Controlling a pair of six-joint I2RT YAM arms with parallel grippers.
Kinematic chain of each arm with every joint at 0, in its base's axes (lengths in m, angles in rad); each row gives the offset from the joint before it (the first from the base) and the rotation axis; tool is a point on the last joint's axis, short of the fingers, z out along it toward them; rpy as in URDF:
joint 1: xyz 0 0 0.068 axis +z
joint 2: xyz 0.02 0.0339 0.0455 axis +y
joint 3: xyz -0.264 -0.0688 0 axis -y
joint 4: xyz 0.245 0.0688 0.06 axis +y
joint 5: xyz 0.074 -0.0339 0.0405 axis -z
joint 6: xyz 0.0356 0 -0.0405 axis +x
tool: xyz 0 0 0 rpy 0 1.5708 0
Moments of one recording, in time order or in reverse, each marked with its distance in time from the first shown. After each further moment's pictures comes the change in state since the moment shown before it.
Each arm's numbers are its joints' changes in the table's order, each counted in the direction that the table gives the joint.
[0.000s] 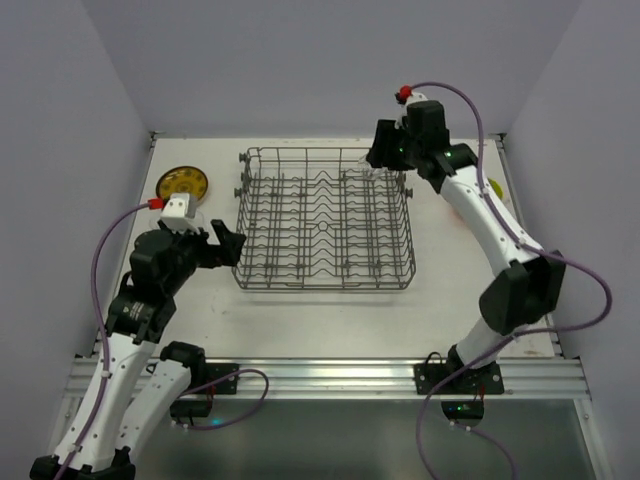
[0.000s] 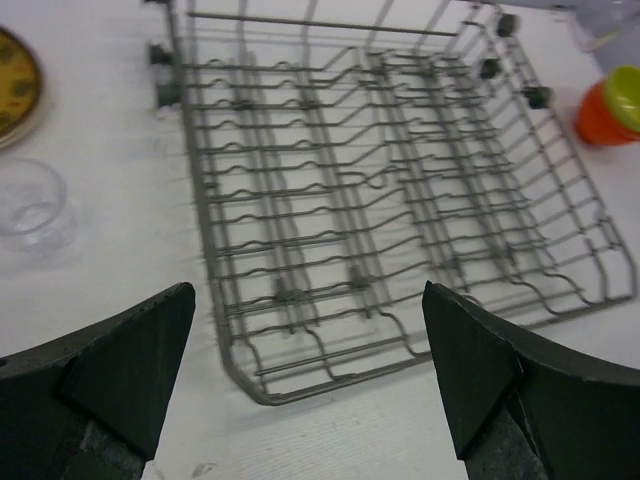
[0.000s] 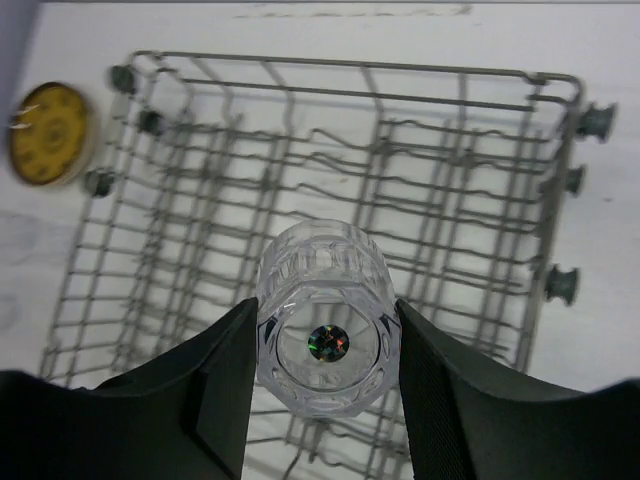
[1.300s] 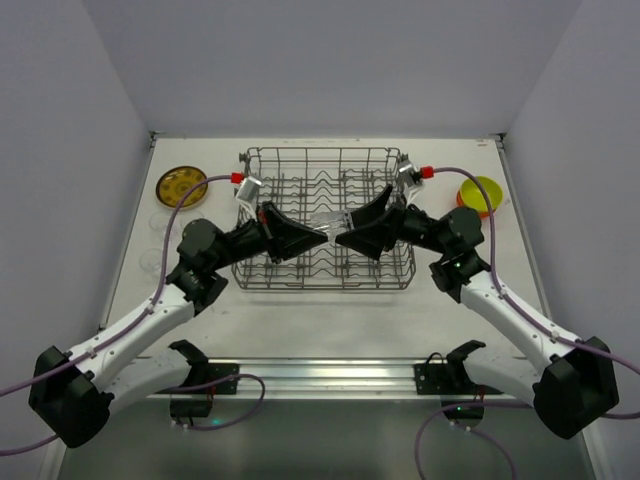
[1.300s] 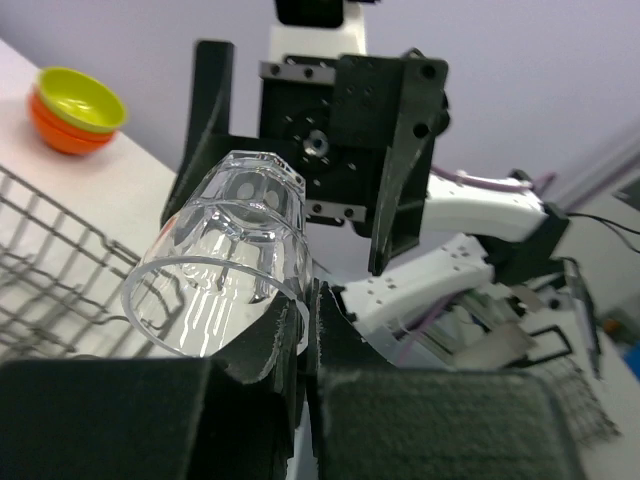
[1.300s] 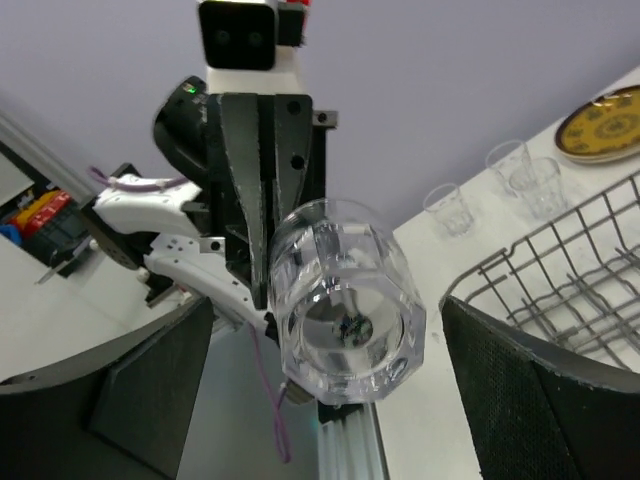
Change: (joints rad) left arm -0.384 0.396 -0.097 -1.135 0.588 -0.634; right arm 0.136 -0.632 -1.000 -1.294 -0.829 0.606
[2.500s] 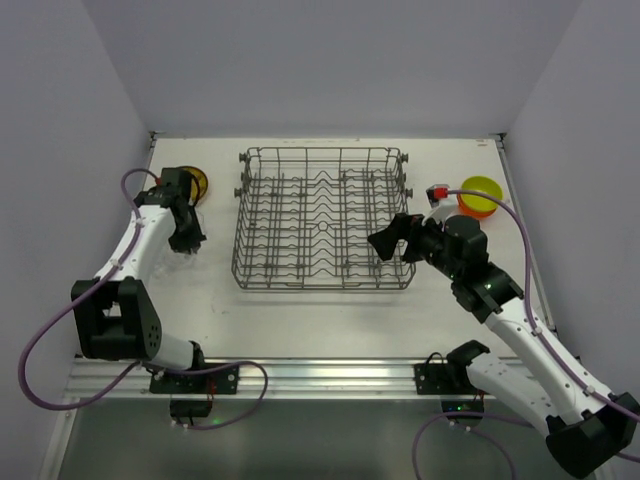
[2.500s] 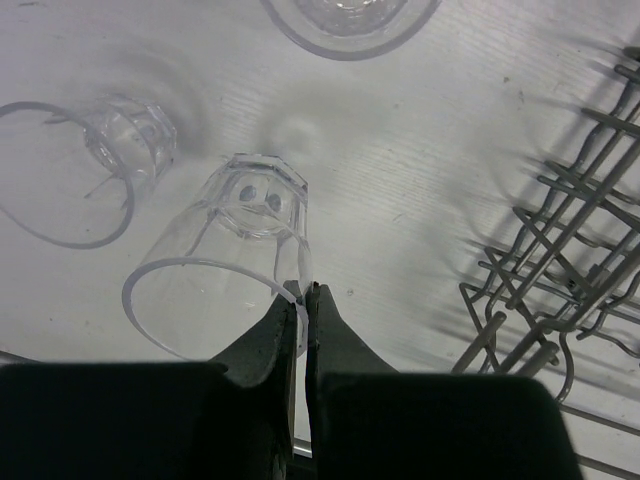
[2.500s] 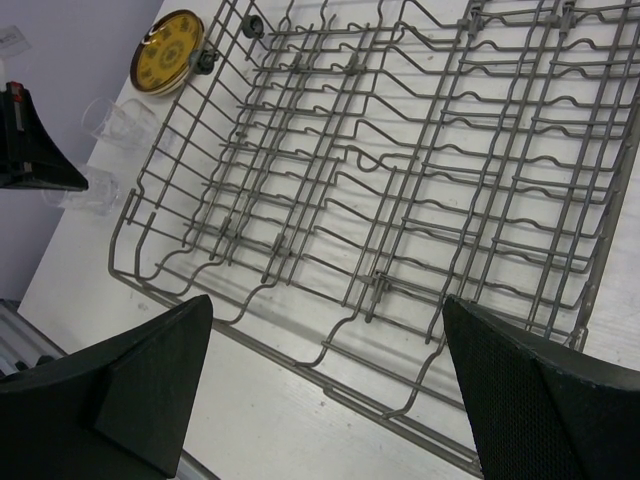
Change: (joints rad) left arm 0.634 0.457 0.476 1.581 -0.814 0.601; right arm -0.002 -0.262 0.035 0.973 0.734 -0.446
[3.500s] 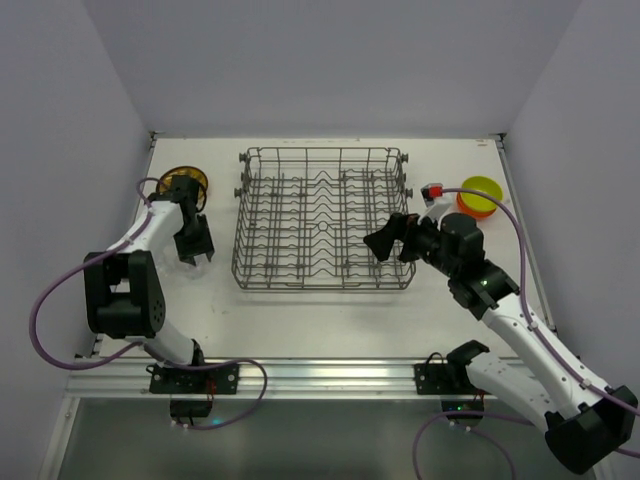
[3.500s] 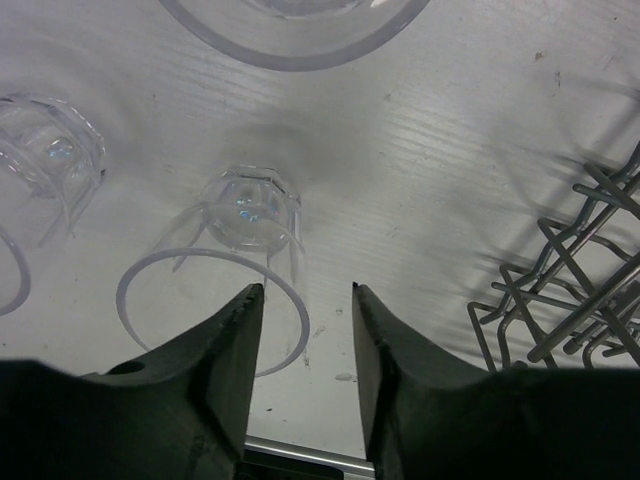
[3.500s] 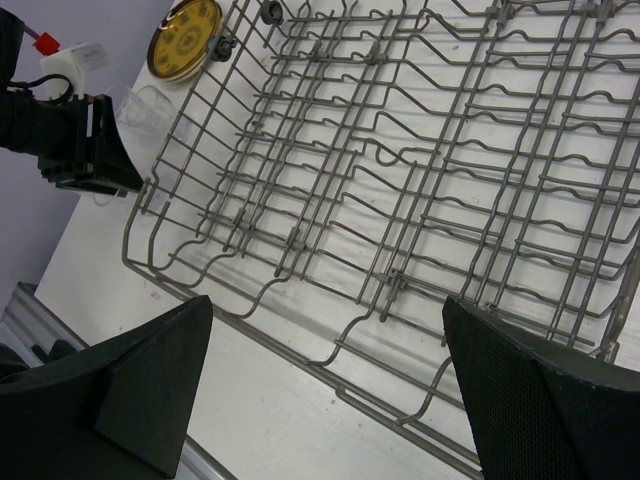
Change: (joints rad) left arm 0.020 0.149 -0.037 -0.056 0.062 0.019; right arm 0.000 0.030 -0.003 -0.032 -0.052 0.006
